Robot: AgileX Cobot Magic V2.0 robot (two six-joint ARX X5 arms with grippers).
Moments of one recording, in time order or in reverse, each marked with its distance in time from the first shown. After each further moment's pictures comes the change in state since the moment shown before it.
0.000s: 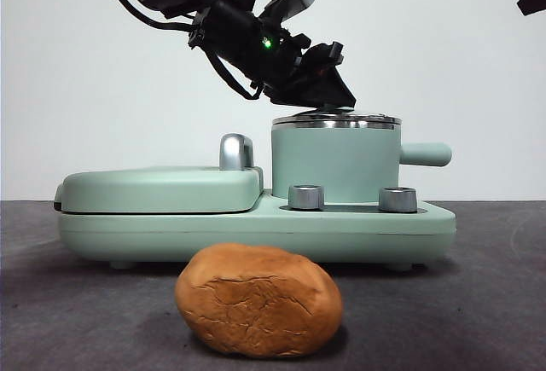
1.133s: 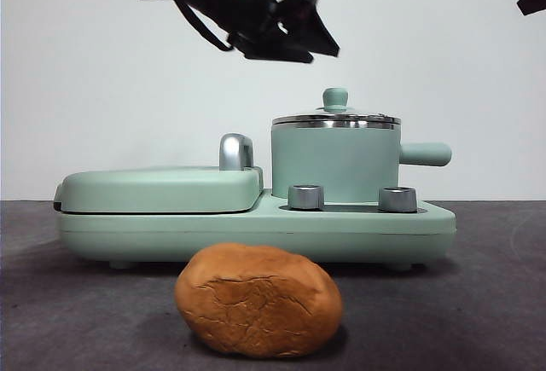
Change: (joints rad) left arm 0.029 -0.125 -0.024 -0.022 0.005 0.000; right arm 0.000 0.000 0.000 0.000 -0.001 0.000
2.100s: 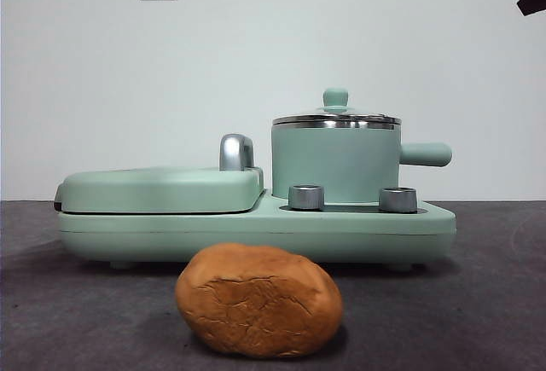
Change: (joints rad) left arm 0.229 -0.952 -0.732 -0.077 0.109 0.043; right arm 0.000 0.000 0.000 0.000 0.000 -0.003
